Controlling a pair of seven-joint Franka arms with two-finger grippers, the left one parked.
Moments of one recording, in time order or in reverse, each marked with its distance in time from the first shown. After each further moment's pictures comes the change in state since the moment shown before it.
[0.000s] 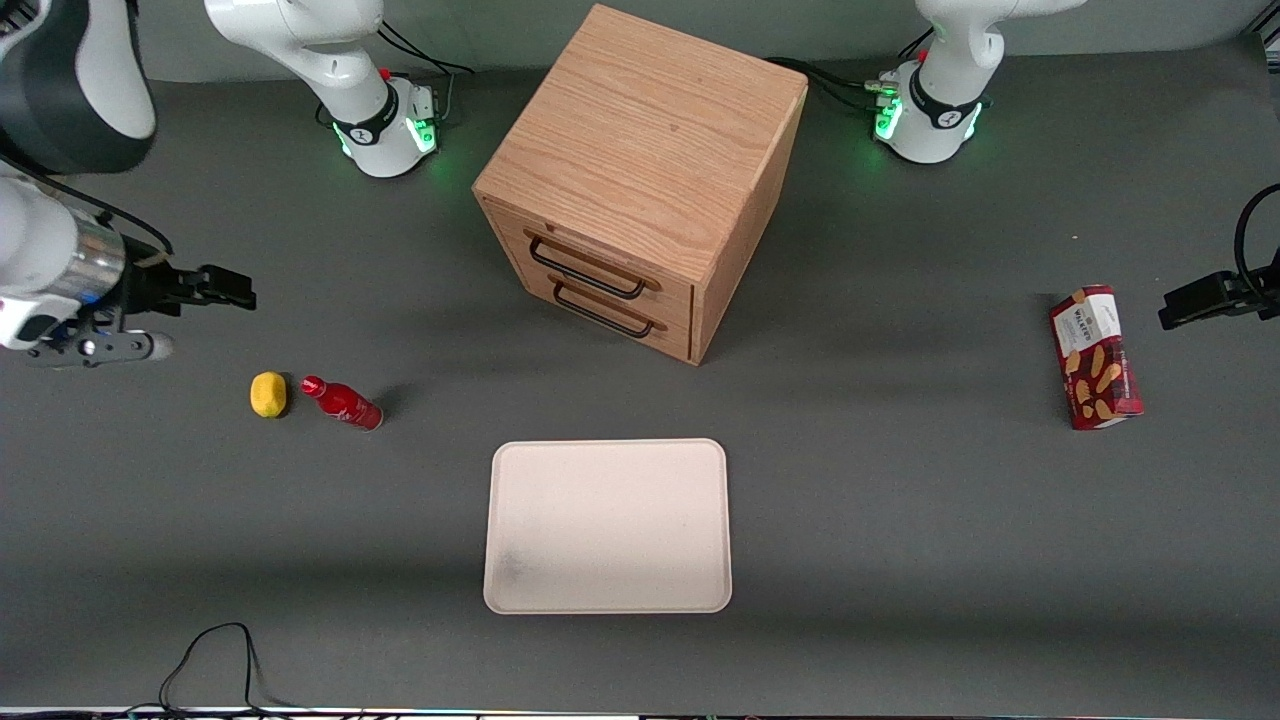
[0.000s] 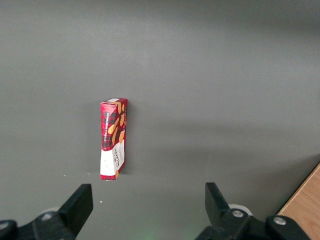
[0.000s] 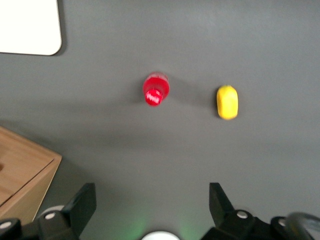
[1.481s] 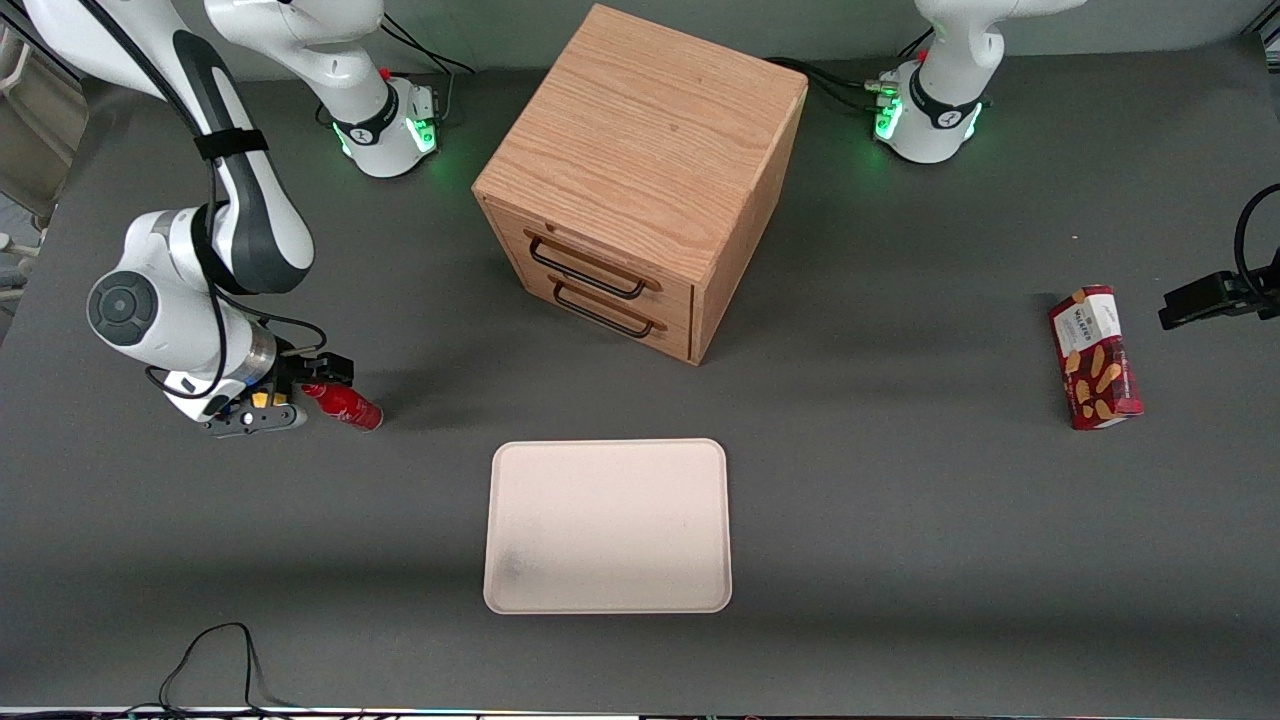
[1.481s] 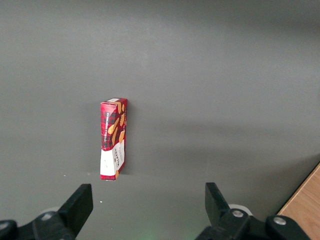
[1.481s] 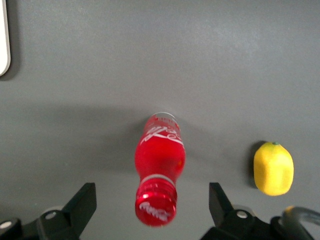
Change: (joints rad) arm 0.018 0.170 0.008 -0.293 0.000 0.548 -0.021
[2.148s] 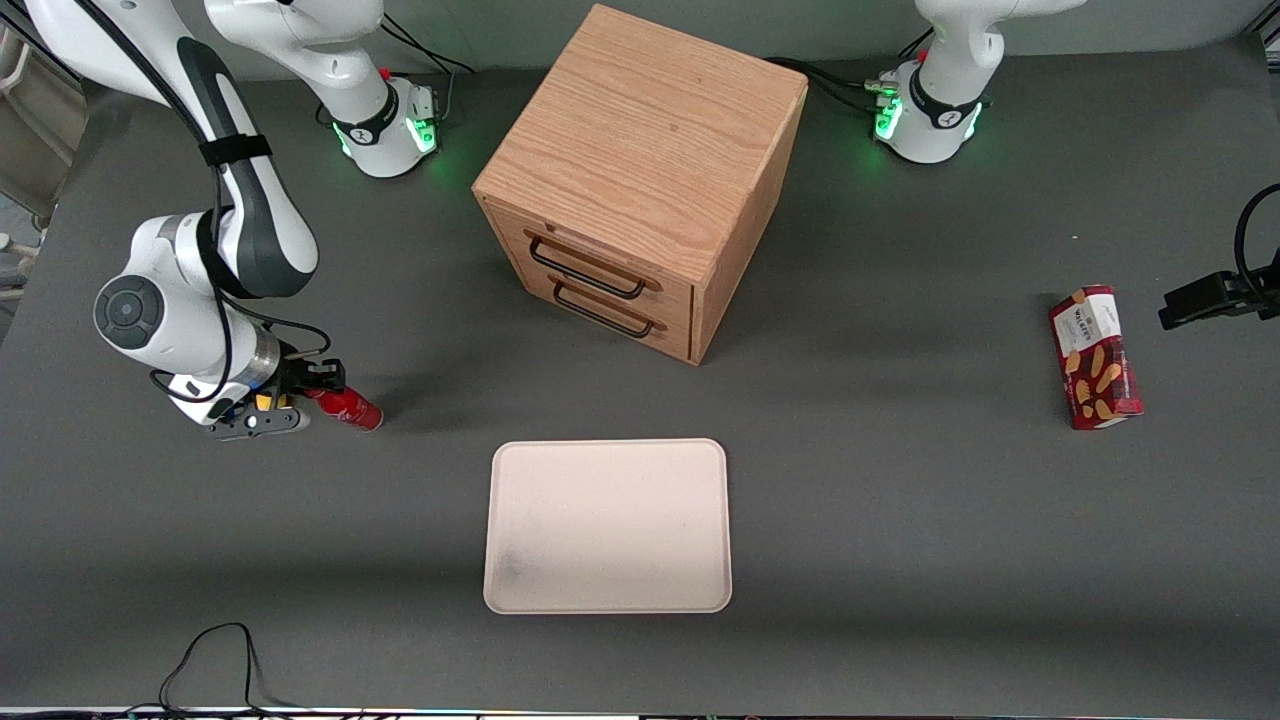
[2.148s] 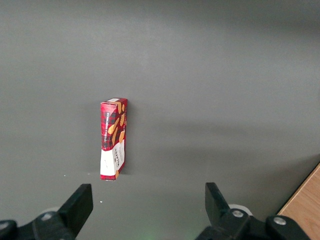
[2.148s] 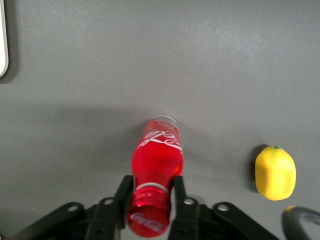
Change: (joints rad) arm 0.000 0.004 -0.002 0.001 -0.001 0.010 -0.001
